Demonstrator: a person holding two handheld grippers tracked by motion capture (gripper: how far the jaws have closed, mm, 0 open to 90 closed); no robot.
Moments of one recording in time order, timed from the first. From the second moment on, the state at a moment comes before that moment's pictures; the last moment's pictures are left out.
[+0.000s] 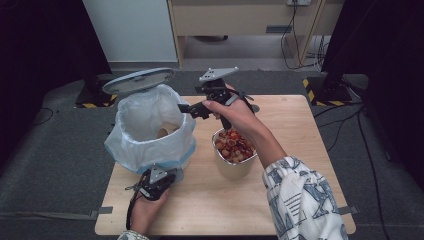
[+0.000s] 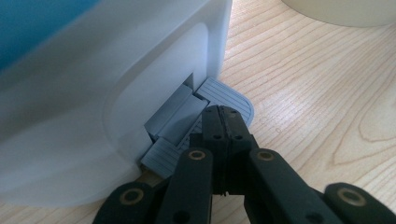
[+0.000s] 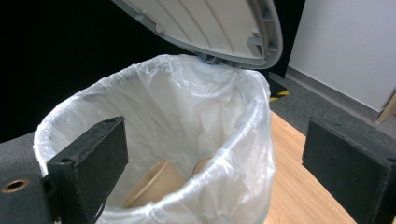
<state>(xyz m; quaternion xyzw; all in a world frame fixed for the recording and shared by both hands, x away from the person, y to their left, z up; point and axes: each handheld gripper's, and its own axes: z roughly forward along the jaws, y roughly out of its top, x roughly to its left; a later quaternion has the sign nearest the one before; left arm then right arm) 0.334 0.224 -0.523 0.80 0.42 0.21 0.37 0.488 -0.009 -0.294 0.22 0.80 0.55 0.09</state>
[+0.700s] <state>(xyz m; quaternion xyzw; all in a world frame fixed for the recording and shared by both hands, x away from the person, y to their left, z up) 0.309 0.220 -0.505 0.78 0.42 0.21 0.40 0.495 -0.086 -0.307 0.27 0.79 0.54 0.13</state>
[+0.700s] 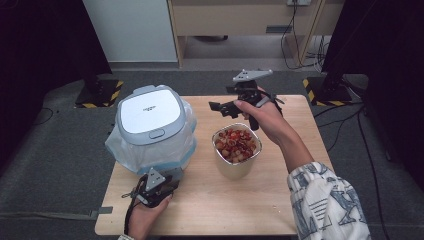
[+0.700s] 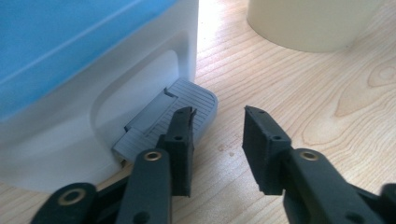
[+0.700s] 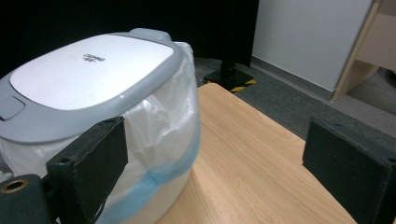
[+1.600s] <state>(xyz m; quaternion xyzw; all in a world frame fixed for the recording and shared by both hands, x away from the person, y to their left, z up) 0.298 0.240 -0.498 0.77 0.44 0.21 0.41 0.452 -0.200 -0.361 0.39 0.73 0.51 0.23</state>
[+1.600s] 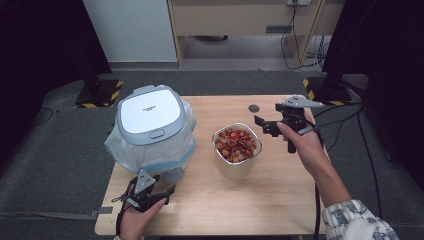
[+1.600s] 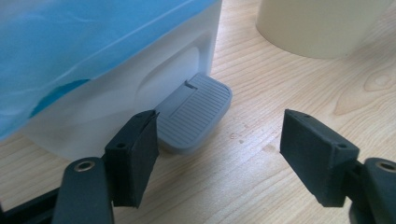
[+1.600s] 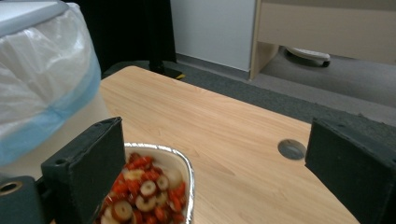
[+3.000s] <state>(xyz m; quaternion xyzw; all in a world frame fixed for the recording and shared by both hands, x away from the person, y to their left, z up) 0.301 0.247 -0.501 0.76 0.46 0.21 0.41 0.422 -0.253 -0.521 0.54 0.74 0.35 0.20</state>
